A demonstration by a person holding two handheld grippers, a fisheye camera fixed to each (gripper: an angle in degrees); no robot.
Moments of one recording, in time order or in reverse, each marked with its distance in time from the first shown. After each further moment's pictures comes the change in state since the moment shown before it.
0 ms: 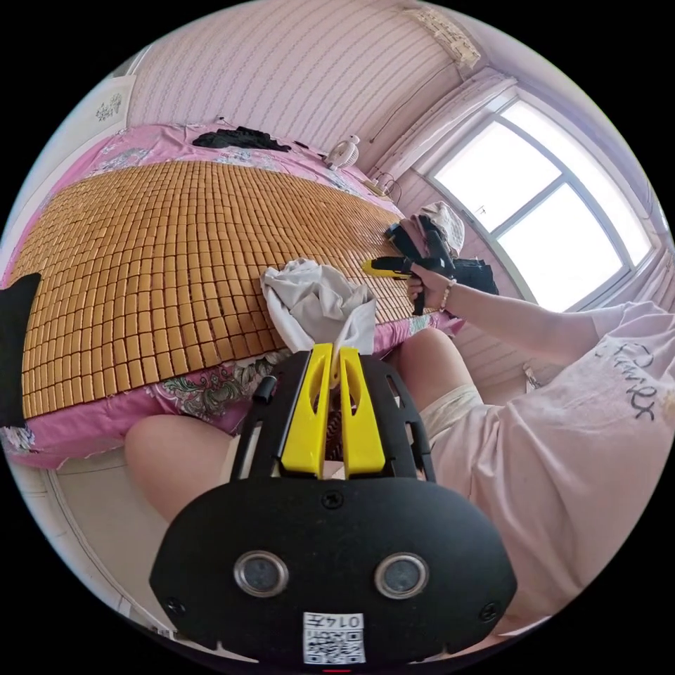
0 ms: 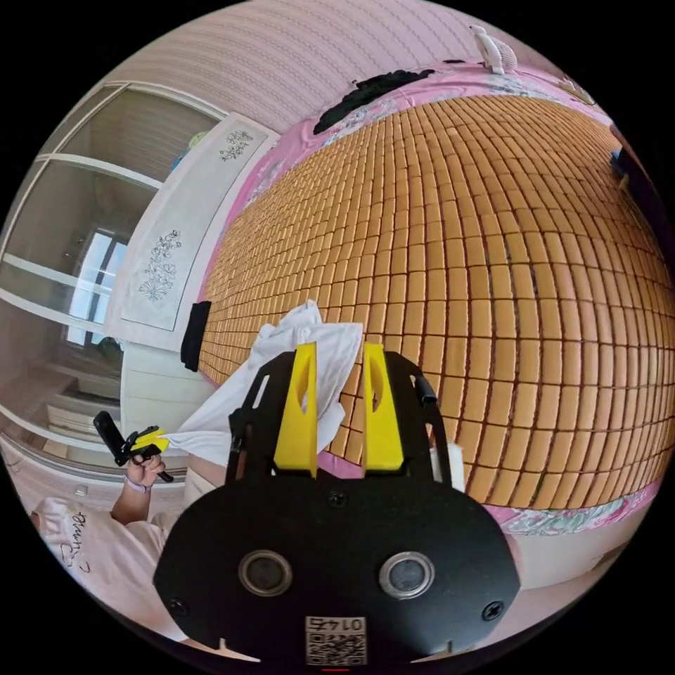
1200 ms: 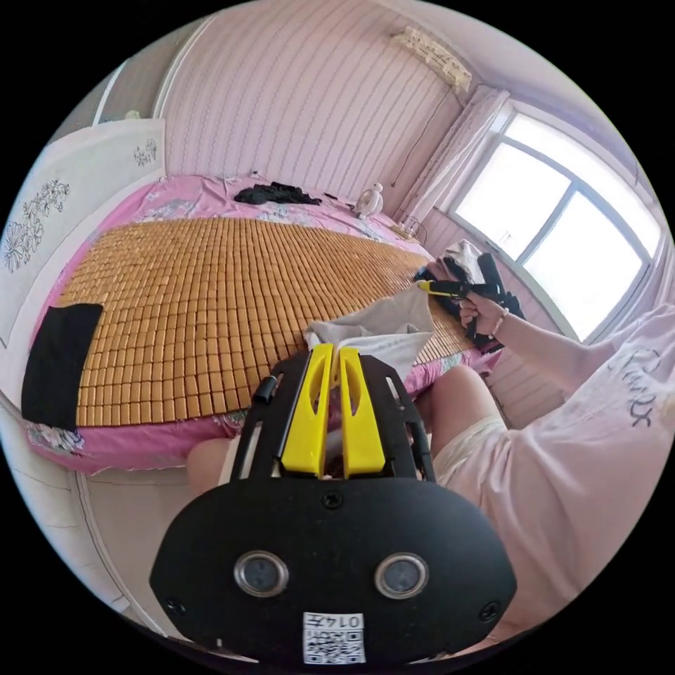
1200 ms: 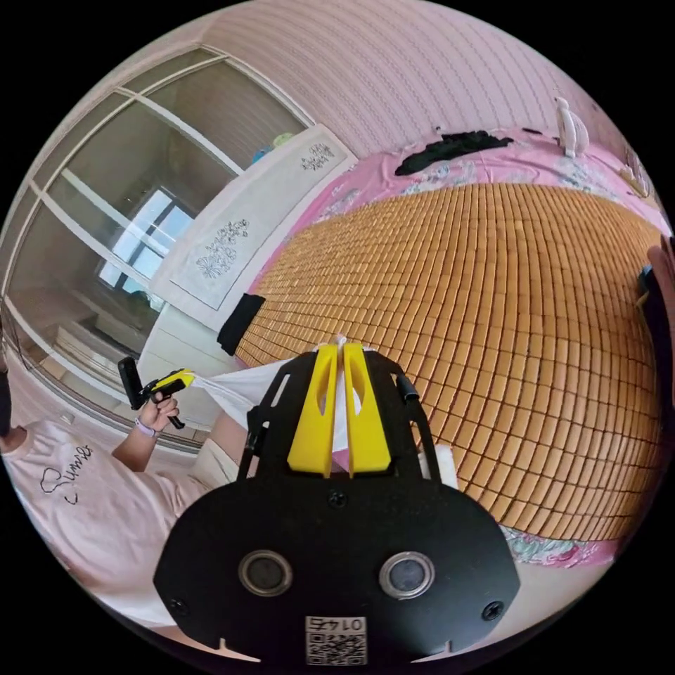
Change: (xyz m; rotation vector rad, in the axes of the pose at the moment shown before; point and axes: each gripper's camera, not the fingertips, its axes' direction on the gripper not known) left arm 0.116 -0.034 -0.210 0.200 -0.185 0.017; right arm -0.278 0.139 -0.034 0.145 -0.067 -0.321
